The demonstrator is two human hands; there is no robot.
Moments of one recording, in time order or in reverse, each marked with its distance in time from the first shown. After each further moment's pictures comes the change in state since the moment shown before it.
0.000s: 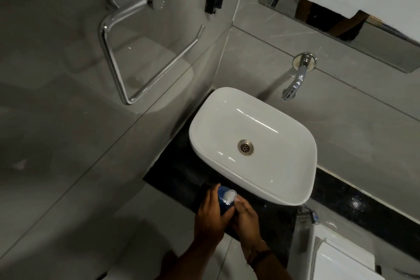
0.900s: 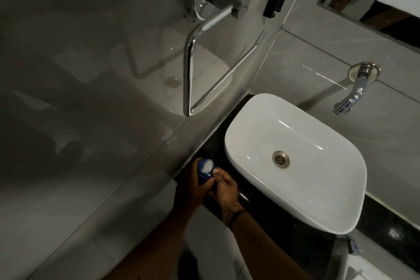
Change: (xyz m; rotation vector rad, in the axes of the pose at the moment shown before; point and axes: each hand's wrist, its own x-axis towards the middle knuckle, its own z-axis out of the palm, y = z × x) left_hand 0.071 -0.054 -0.136 -0.023 0.214 -0.111; right_hand 0.019 -0.011 0.171 -0.030 -0.184 0.059
